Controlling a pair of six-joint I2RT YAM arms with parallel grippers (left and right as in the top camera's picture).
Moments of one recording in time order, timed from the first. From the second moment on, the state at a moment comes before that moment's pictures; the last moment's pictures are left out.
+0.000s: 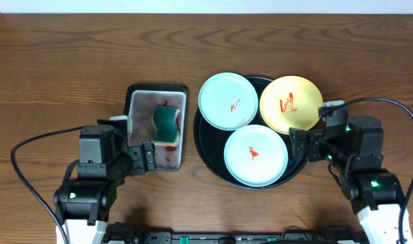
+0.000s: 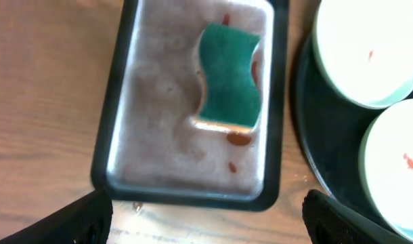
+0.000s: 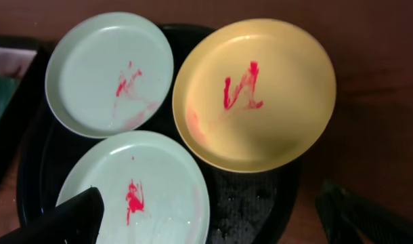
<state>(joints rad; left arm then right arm) -0.04 0.80 0.78 -0.90 0.12 -0.18 0.07 0.89 0.69 -0.56 -0.22 0.04</state>
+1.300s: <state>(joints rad) -0.20 1.63 0.79 -0.29 0.04 -0.20 0.07 0.91 0.69 -0.54 -0.25 0.04</state>
